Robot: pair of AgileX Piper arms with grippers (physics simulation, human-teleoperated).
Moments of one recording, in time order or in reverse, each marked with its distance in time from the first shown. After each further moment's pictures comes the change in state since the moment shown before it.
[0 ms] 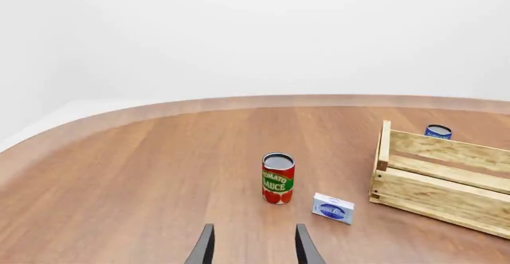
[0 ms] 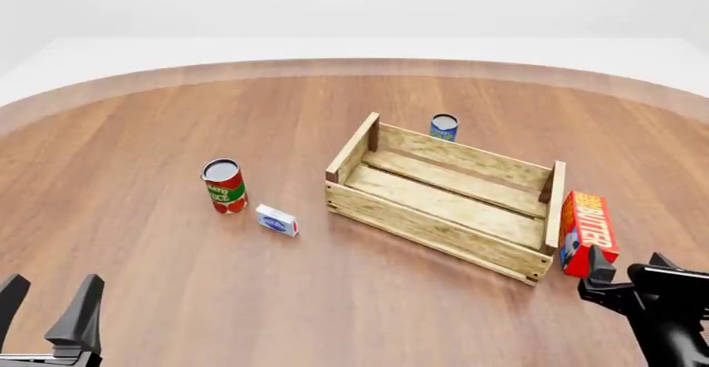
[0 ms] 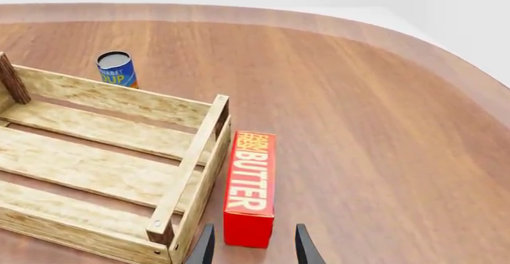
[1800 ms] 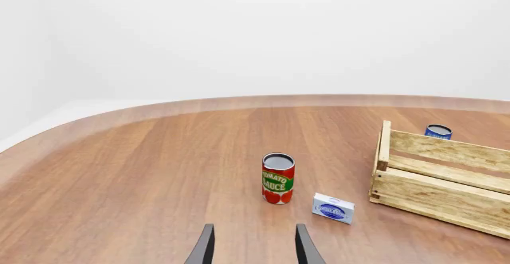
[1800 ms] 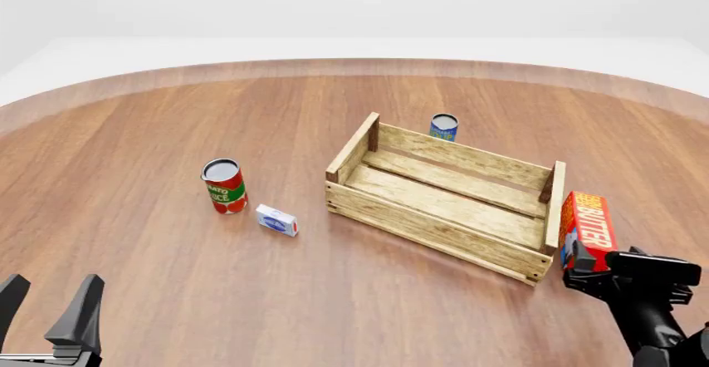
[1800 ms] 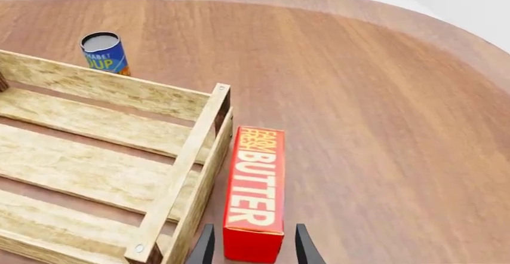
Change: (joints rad) left arm 0.000 0.000 0.000 0.000 0.000; right arm 0.009 0.301 -0.112 -0.133 0.000
